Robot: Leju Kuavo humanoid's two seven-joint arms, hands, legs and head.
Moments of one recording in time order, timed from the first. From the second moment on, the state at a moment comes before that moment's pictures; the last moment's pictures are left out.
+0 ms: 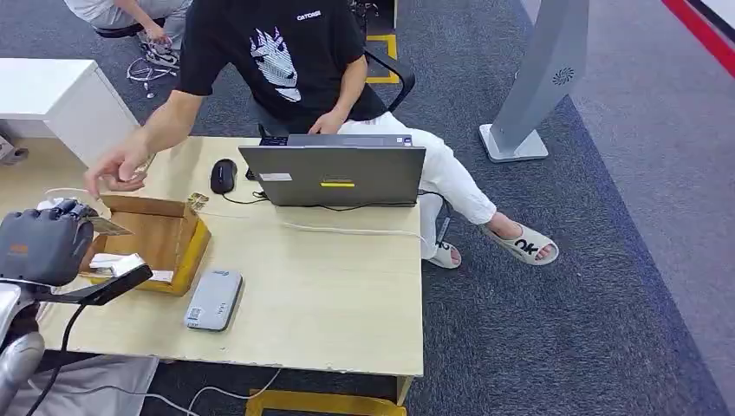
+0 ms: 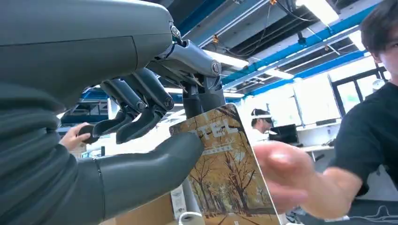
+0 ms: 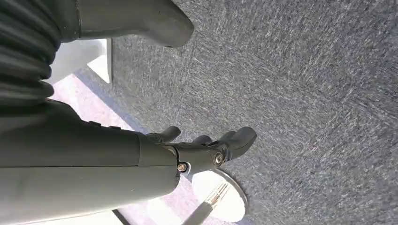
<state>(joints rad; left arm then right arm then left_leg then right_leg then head) 0.00 0.64 0.16 -1.54 -1.15 0.35 0.05 0.02 0.12 -0.63 -0.31 1.53 -0.23 0.02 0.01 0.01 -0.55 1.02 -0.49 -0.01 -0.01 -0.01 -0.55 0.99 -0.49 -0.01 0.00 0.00</state>
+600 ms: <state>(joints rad) -0.01 0.64 0.17 -1.54 -1.18 0.40 0.05 0.02 0.12 -0.62 -0.29 1.52 -0.24 0.02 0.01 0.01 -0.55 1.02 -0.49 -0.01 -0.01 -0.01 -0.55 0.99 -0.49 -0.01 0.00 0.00</state>
